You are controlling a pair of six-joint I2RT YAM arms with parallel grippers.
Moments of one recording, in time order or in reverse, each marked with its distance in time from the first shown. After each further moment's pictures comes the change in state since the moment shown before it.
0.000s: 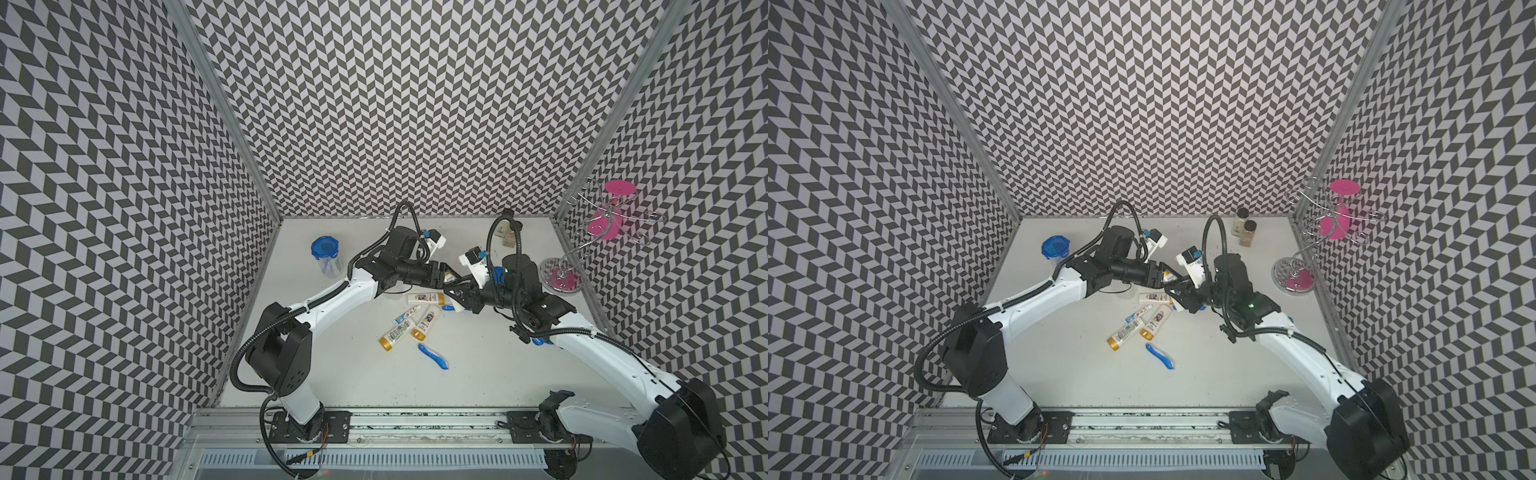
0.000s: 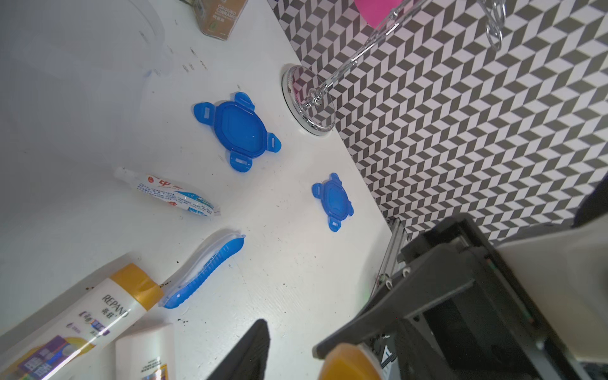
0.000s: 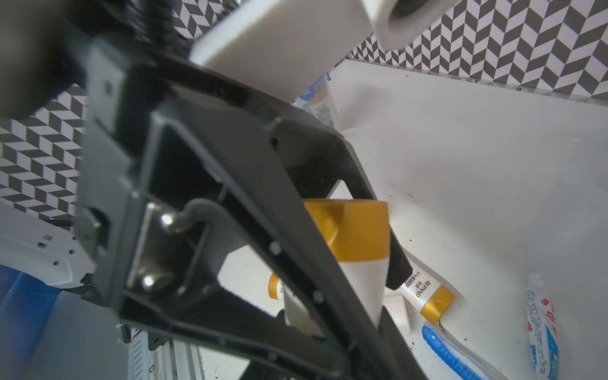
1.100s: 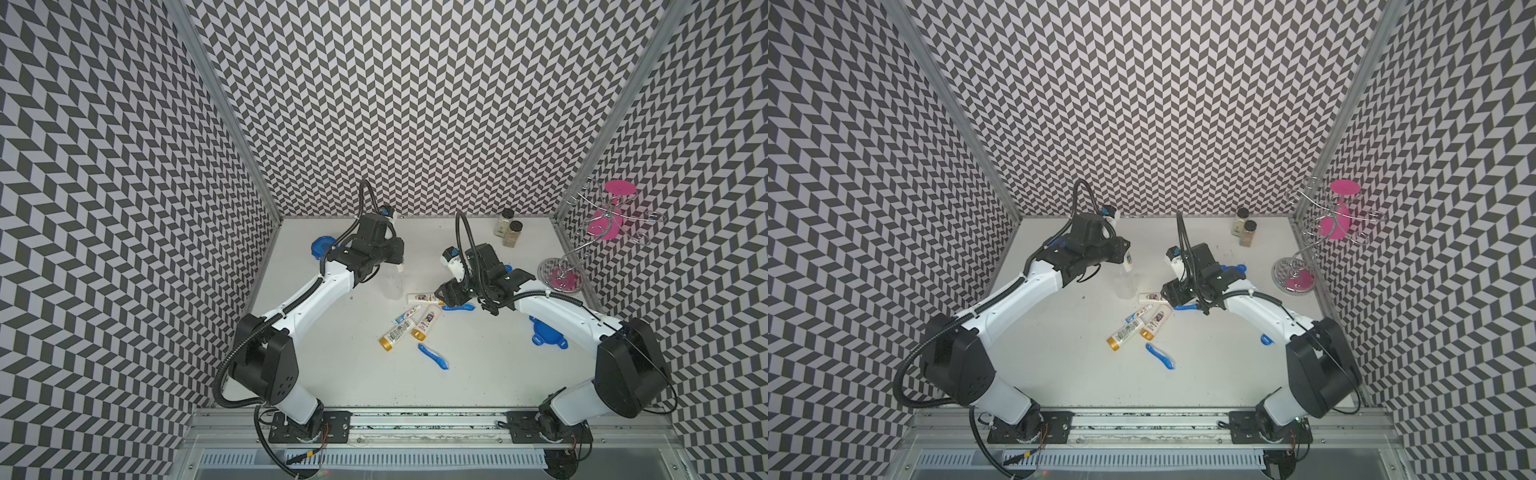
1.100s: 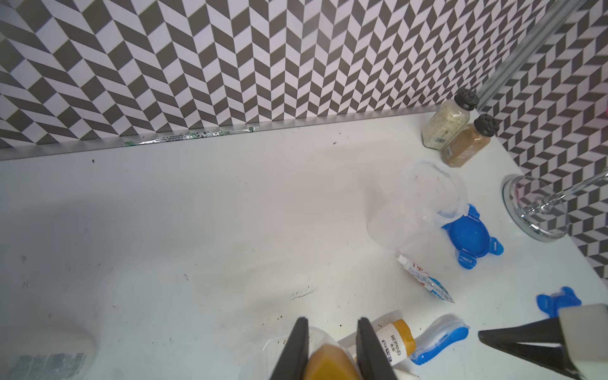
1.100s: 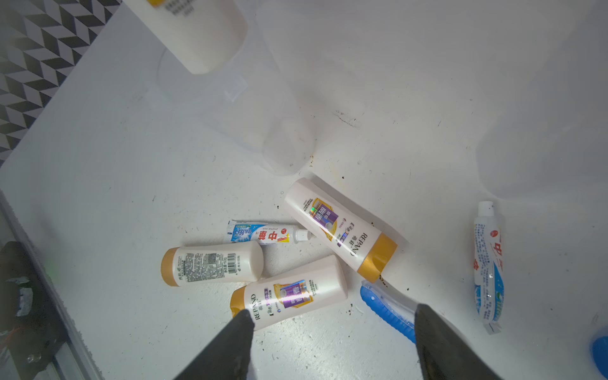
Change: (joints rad) left arm 0.140 -0.075 0.019 -0.116 -0.703 0.283; right arm 0.047 0.333 0.238 -0.283 0.287 -0.060
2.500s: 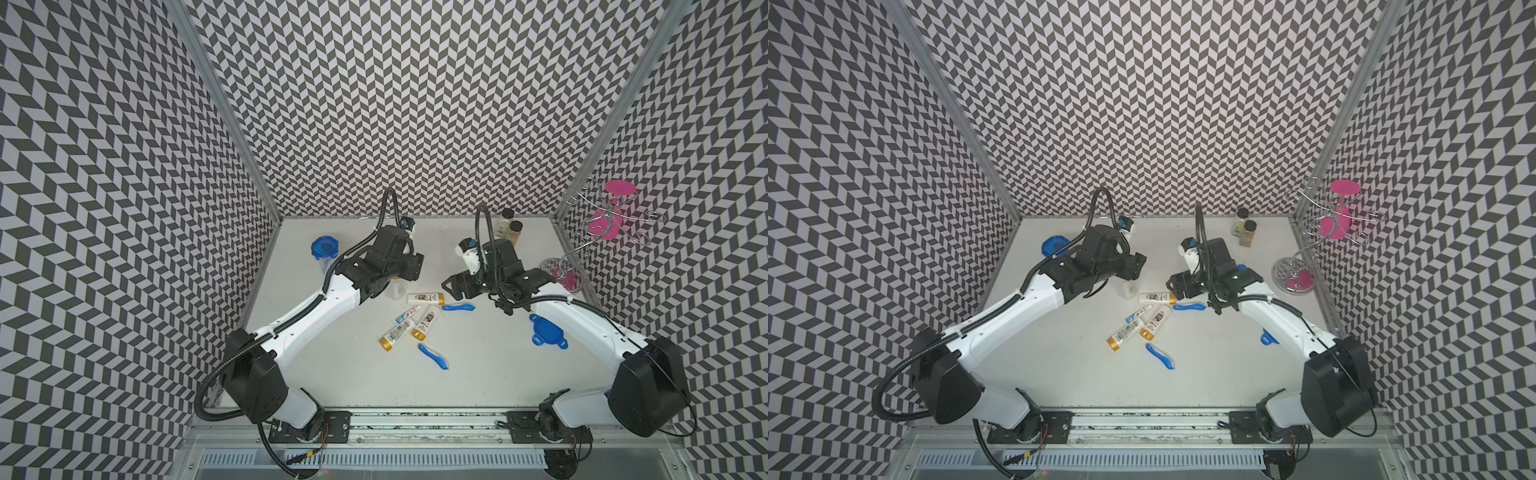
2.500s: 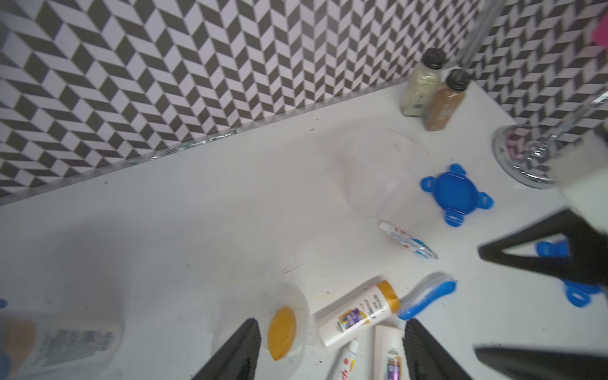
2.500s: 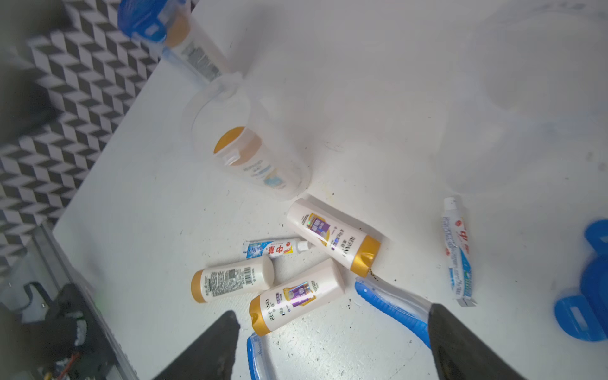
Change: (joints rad) left arm -0.199 -0.120 -0.011 -0.124 -0.121 0.055; right arm -0.125 -0.126 -0.016 -0.016 -0.043 0.113
